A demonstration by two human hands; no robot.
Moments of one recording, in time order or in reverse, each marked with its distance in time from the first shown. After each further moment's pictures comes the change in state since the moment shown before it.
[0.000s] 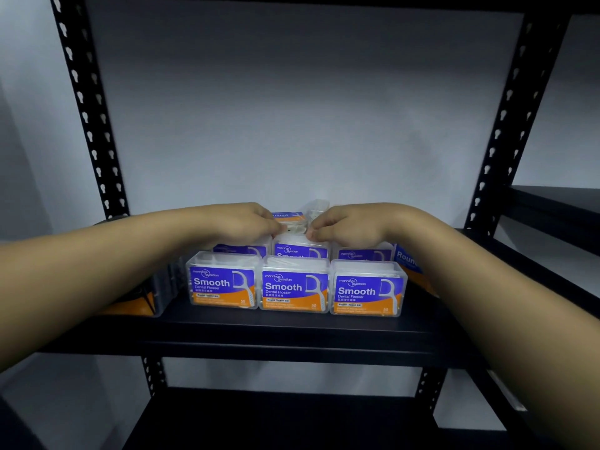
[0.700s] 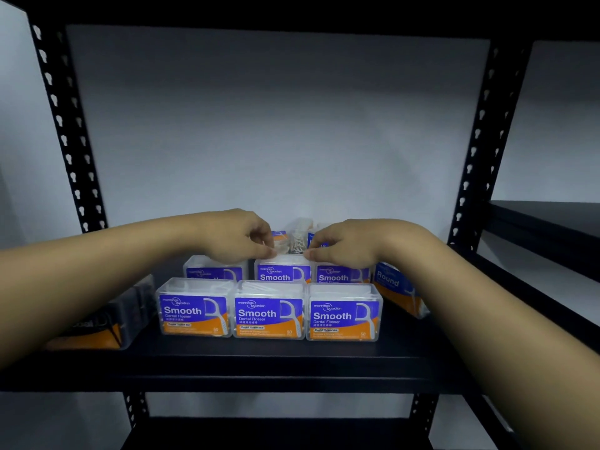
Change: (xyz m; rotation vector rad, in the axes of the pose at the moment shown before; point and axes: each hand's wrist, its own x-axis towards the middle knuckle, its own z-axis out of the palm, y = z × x) left_hand 0.016 0.014 -0.009 0.340 0.045 0.340; right_hand -0.013 0.021 -0.013 -0.173 0.024 0.045
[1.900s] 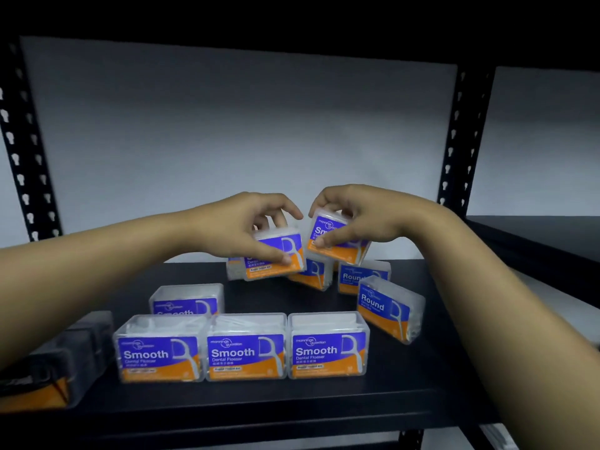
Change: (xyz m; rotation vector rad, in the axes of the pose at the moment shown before) left_hand 0.033 0.018 -0.028 -0.233 0.168 0.385; right_hand -0.001 0.060 -0.053 0.209 0.320 -0.166
